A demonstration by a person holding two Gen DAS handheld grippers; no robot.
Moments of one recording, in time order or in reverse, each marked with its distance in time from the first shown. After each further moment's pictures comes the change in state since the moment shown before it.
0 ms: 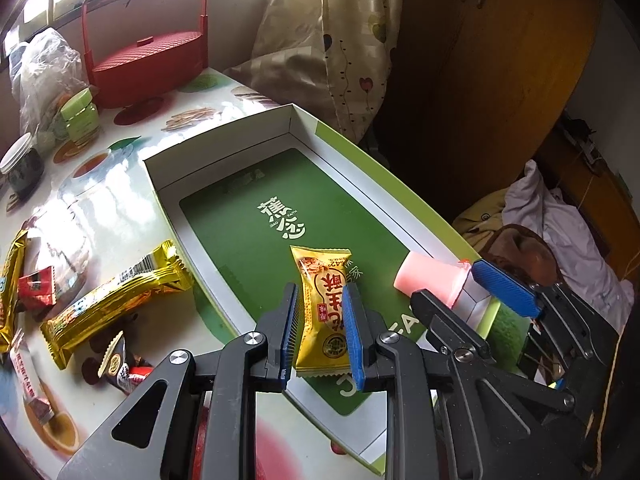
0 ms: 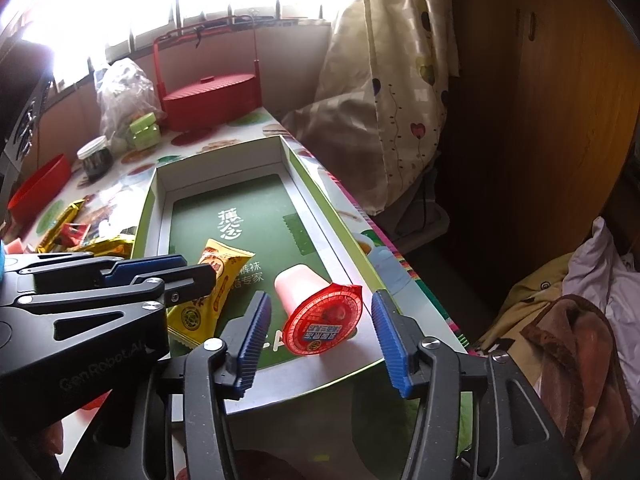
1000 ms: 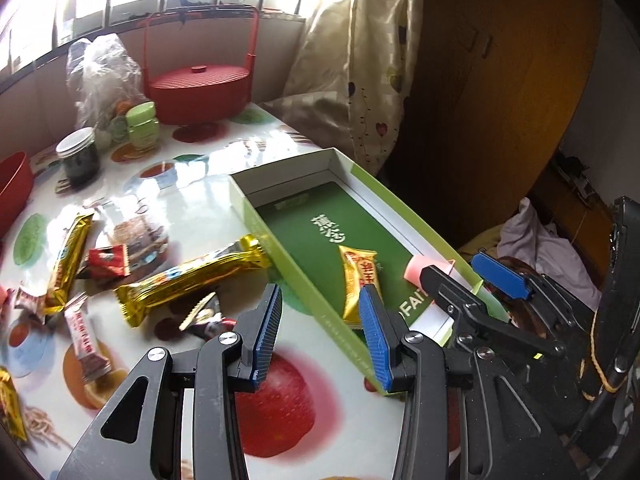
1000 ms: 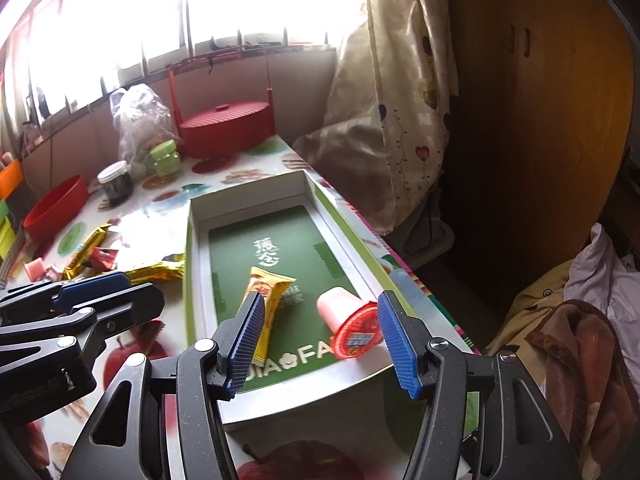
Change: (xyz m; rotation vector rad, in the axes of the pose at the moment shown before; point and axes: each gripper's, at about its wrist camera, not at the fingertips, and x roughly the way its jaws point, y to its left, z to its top) left arm -0.074 0.036 -0.029 -0.074 -0.141 0.013; right arm -0.035 0.022 0.007 0.016 -0.073 0.022
